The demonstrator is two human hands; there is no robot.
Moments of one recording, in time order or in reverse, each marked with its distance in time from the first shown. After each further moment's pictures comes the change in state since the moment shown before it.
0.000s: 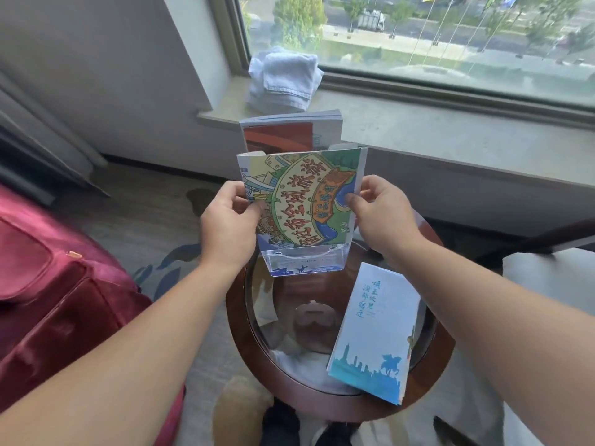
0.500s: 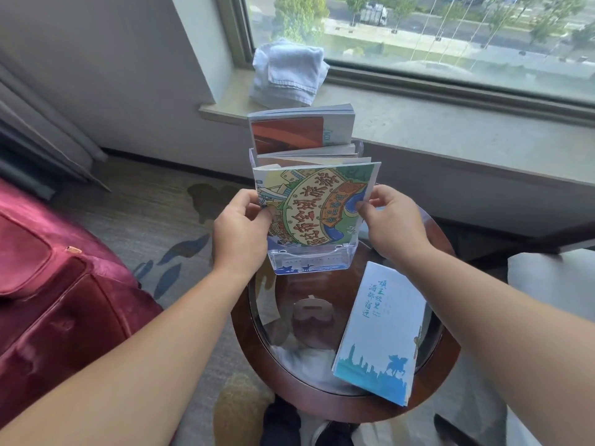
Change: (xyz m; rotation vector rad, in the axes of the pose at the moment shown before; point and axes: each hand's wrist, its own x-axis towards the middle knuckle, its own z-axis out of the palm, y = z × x) left_hand -0.003 -0.015 0.009 0.044 -0.018 -0.041; right_hand 0.004 0.021 0.007 -0.075 0.044 0.025
